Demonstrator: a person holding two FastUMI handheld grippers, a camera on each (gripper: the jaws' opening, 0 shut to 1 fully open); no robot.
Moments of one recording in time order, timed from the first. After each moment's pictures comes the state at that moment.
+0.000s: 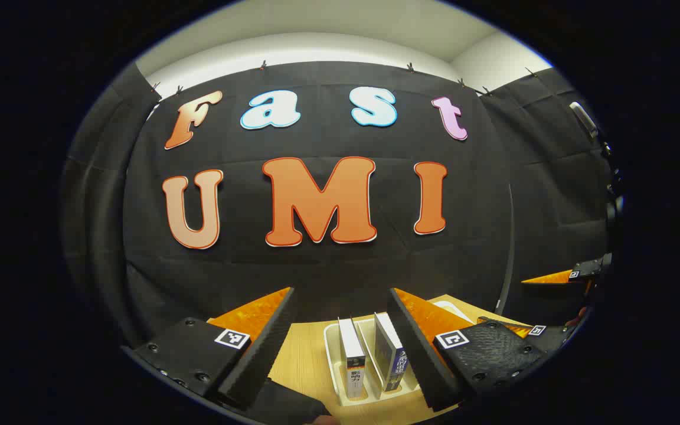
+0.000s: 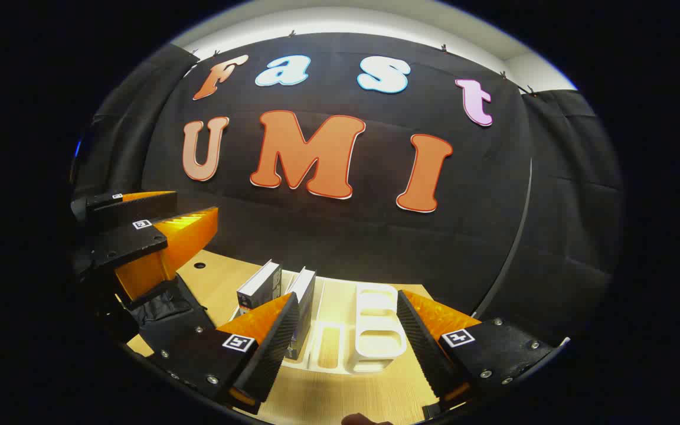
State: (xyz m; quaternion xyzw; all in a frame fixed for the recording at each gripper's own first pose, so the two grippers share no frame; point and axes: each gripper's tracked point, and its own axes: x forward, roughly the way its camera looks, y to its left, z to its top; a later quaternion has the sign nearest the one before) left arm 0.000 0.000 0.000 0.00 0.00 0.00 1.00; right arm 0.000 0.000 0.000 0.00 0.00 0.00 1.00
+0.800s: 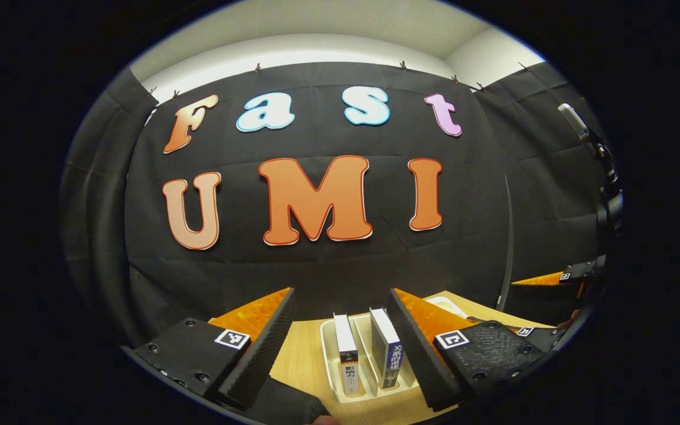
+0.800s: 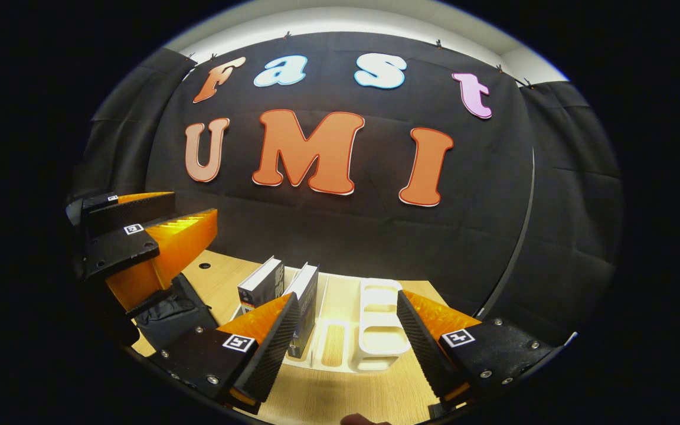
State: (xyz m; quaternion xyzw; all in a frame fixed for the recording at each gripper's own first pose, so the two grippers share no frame) left arm -0.010 -0.014 -0.011 0.01 0.01 0.00 1.00; right arm 0.004 -0.003 -0.018 0.01 0.01 0.02 1.00
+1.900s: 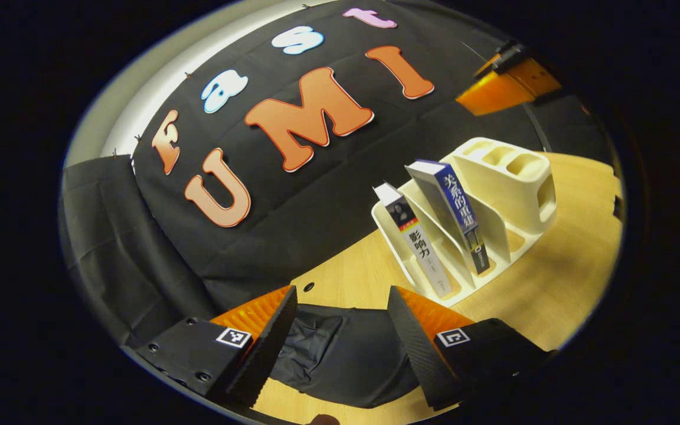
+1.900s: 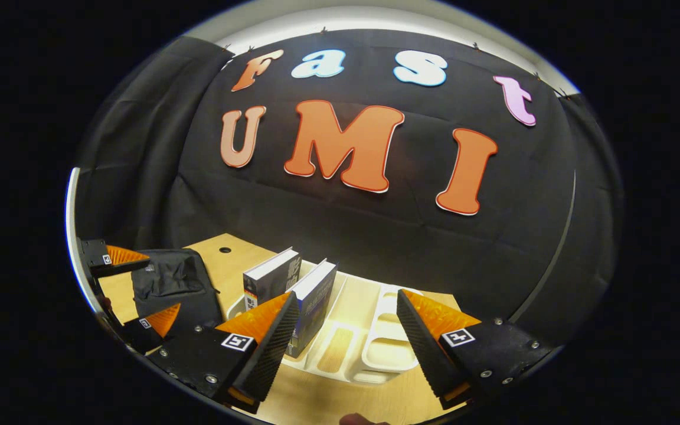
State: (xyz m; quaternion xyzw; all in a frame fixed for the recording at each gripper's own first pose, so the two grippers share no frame) left arm -0.069 0.043 -0.197 0.28 0.19 0.11 0.93; right arm 0.041 0.003 -0.024 -0.04 -0.02 0.11 0.99
